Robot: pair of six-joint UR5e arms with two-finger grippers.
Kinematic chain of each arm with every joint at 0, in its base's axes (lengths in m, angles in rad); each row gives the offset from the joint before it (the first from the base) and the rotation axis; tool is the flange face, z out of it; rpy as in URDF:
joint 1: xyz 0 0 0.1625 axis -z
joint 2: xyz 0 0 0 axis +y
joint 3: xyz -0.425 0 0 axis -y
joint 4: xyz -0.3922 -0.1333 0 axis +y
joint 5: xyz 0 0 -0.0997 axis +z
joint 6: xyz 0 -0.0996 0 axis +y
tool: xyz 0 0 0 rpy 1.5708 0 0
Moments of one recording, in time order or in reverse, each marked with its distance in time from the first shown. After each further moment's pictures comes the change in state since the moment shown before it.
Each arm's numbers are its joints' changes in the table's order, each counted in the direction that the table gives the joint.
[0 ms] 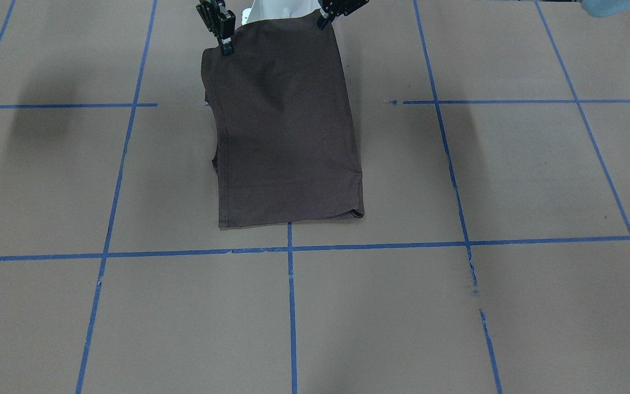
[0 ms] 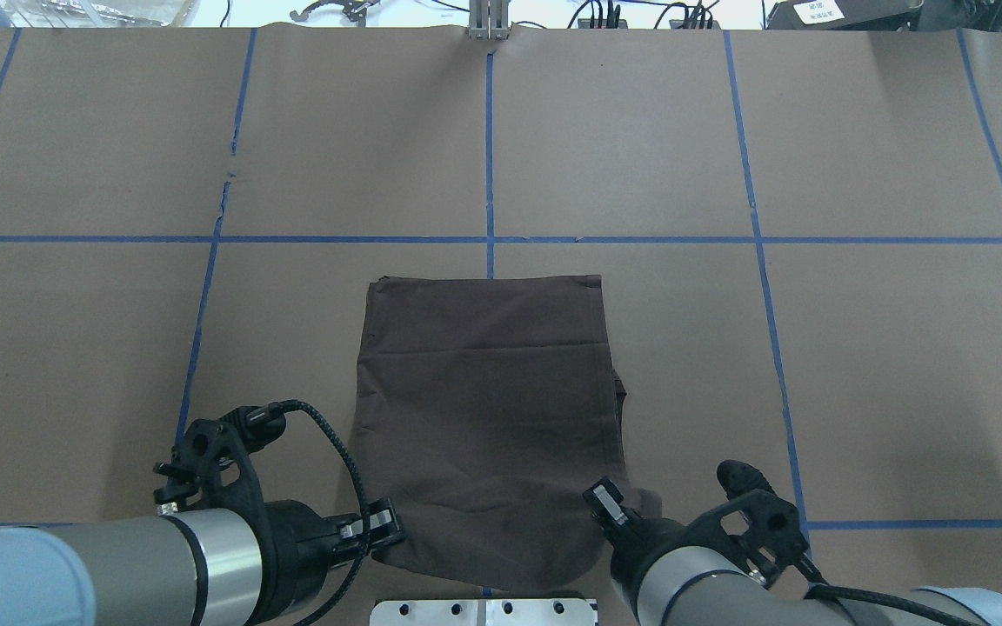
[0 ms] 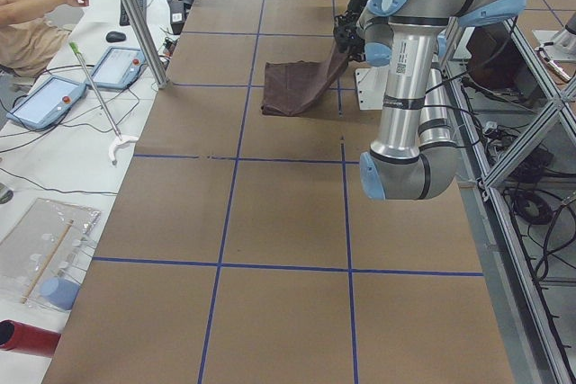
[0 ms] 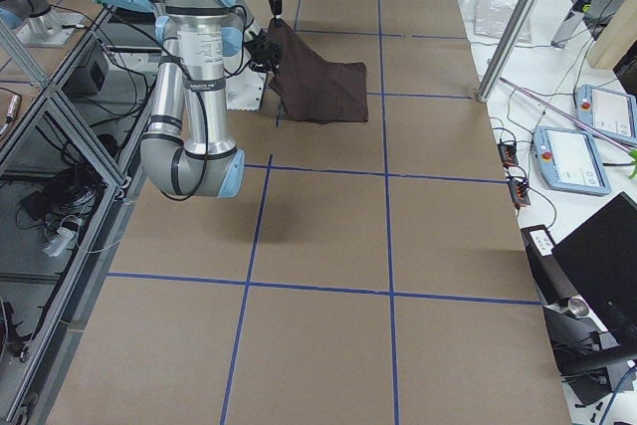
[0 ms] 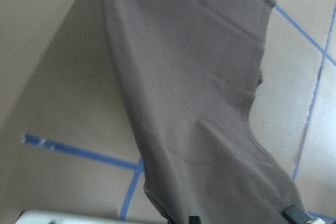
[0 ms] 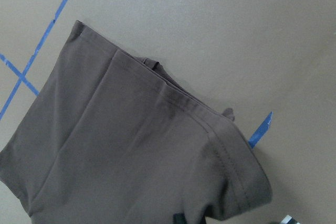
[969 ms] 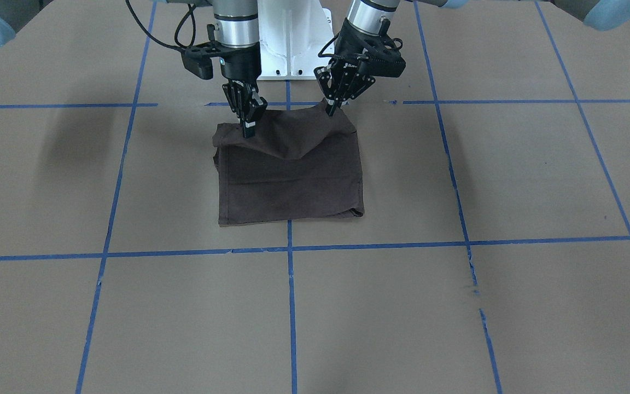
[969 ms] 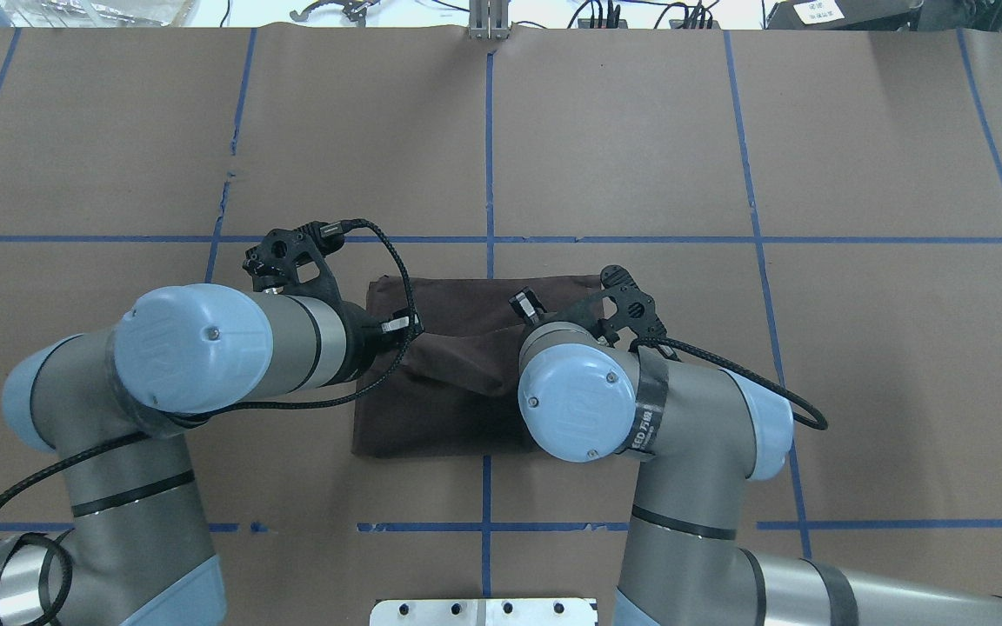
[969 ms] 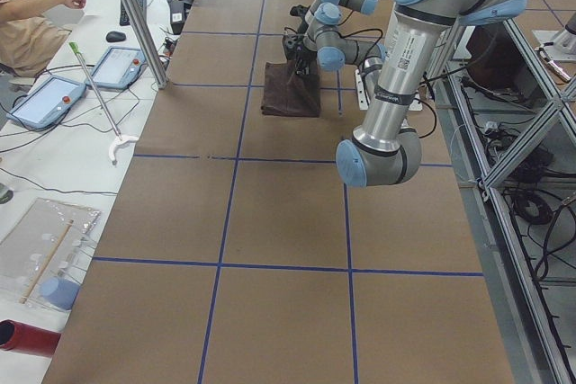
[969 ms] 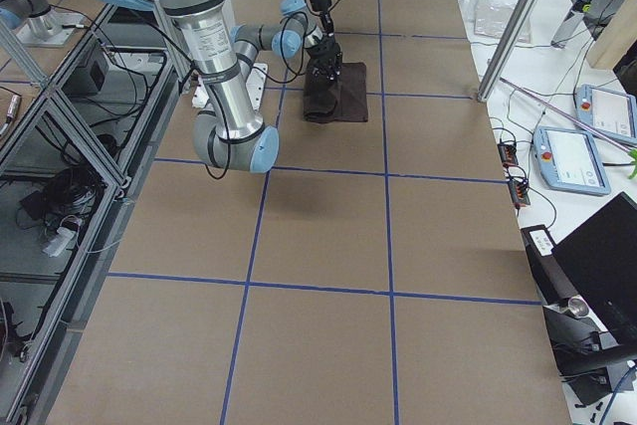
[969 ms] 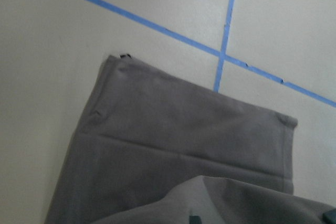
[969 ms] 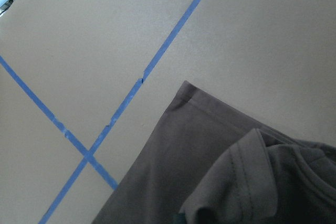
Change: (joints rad) left arm 0.313 0.165 0.367 0.039 0.092 -0.230; right arm -0.336 -0.271 -0.511 -0.190 -0.106 0.191
